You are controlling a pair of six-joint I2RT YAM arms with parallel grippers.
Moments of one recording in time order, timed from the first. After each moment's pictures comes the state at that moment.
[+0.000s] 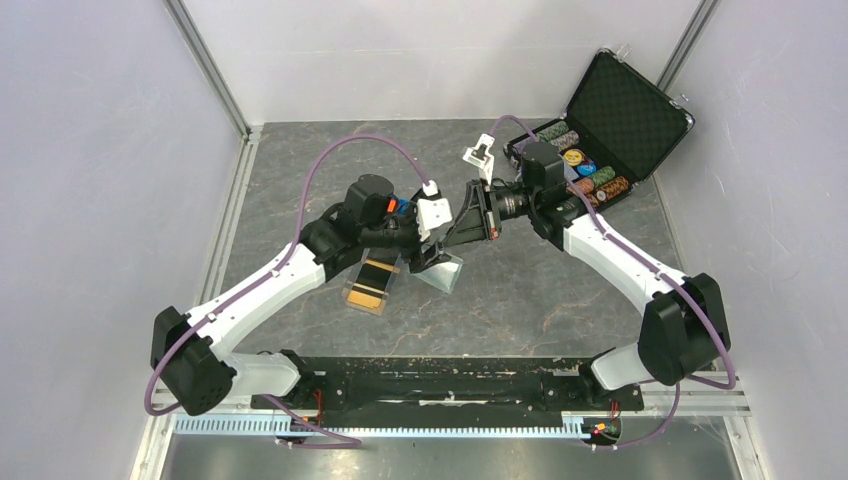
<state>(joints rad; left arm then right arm) -0.73 1.26 1.09 -0.31 0.50 0.47 0.46 1.45 1.09 0.11 -1.33 0.54</state>
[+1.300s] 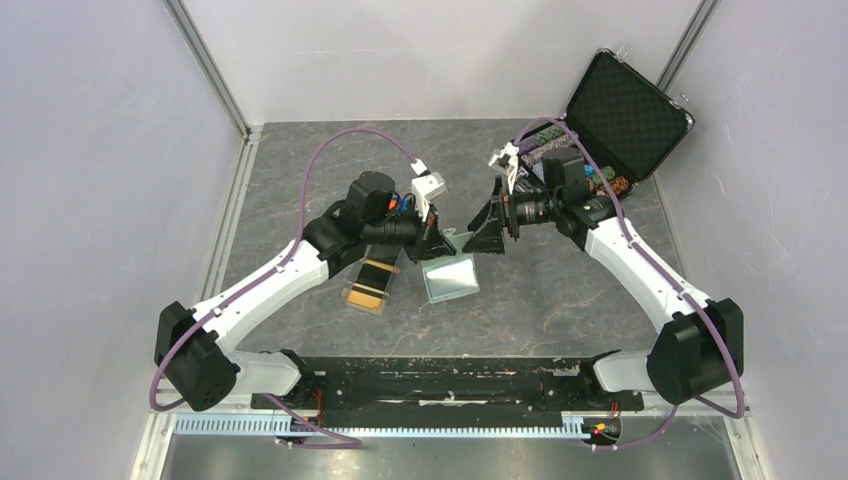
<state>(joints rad) -0.72 1.29 1.09 -0.27 0.58 -0.12 0.34 1.35 1.10 -0.33 -1.10 0.06</state>
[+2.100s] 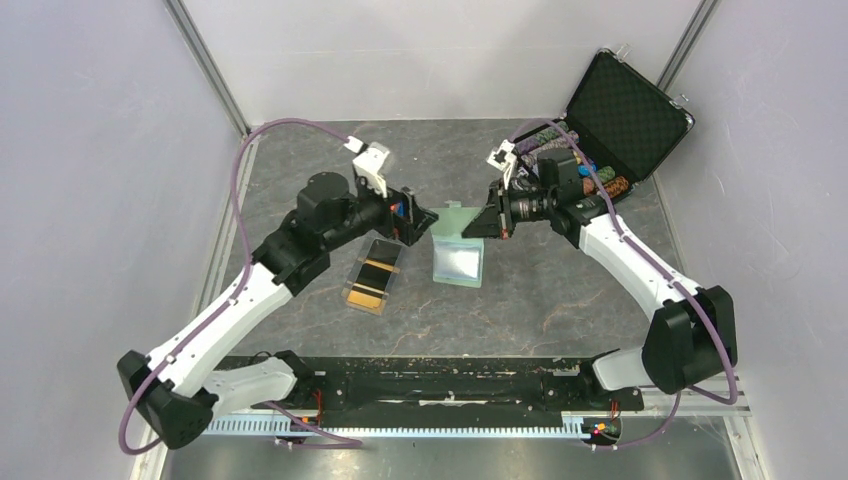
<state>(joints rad) -0.69 1.11 1.10 -0.24 0.21 -0.21 0.36 1.40 1.08 -0.28 -1.02 0.13</state>
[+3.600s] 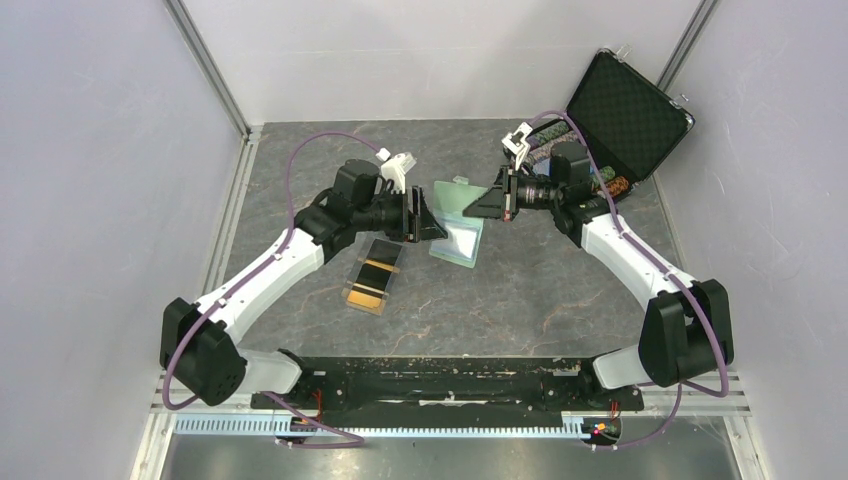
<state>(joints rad) -0.58 1.33 1.11 -0.33 0.51 -0.52 0.28 1.42 1.04 0.05 -1.02 0.50</state>
